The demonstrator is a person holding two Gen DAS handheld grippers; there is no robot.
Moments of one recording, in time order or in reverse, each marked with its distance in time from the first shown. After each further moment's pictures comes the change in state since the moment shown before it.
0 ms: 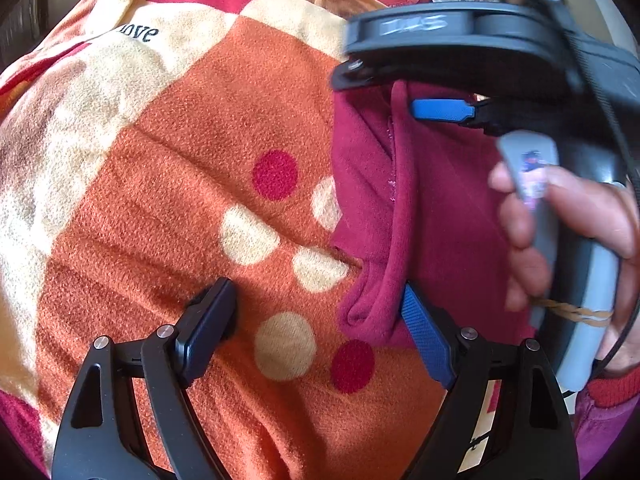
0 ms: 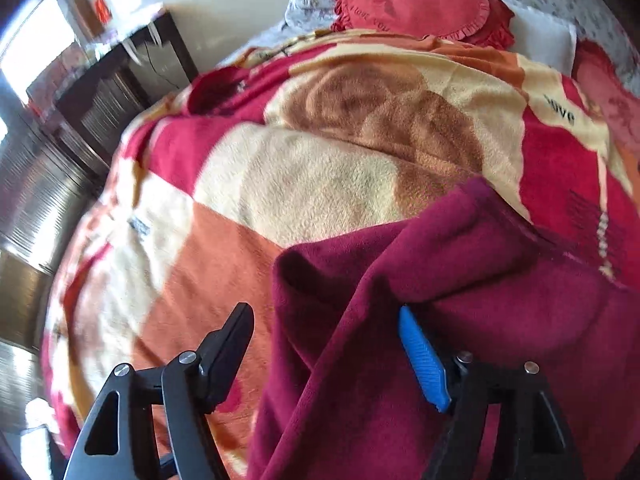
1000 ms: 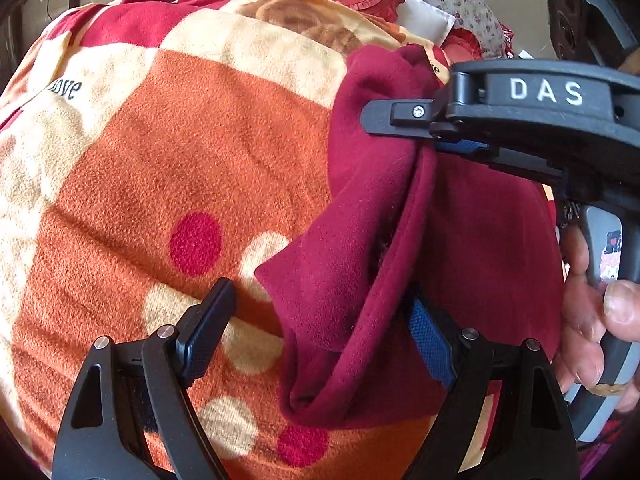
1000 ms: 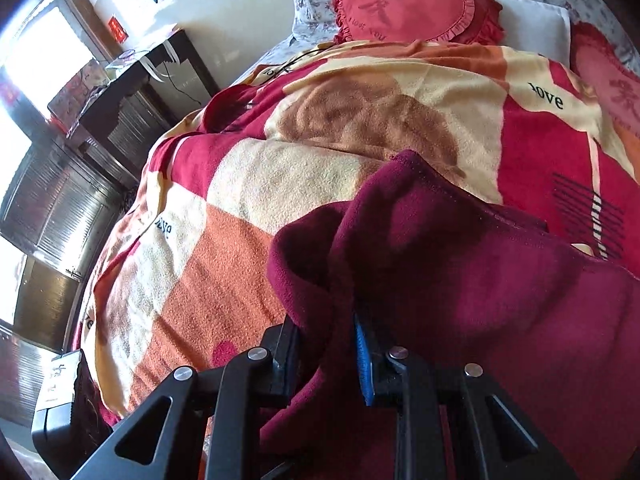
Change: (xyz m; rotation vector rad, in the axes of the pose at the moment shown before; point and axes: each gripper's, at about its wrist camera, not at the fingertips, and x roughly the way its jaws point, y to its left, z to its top) left arm 0.006 -0.037 0.013 0.102 -0.026 0.001; right arm -0.028 -0.044 -0.018 0.057 -0.049 0.169
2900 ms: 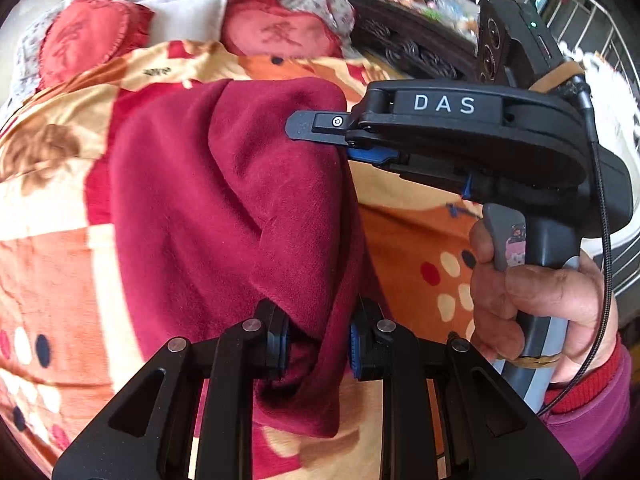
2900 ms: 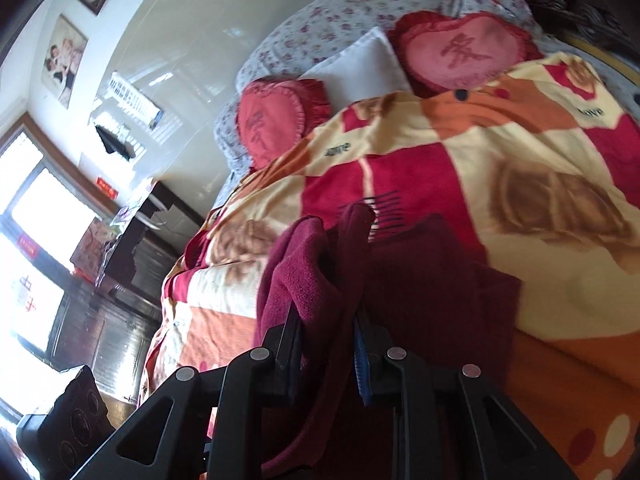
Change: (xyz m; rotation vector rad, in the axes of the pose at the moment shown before) left arm 0.019 -0.270 -0.021 0.492 0.062 -0.203; right arm -0.195 -0.229 -0.119 0.396 -0.352 0.133
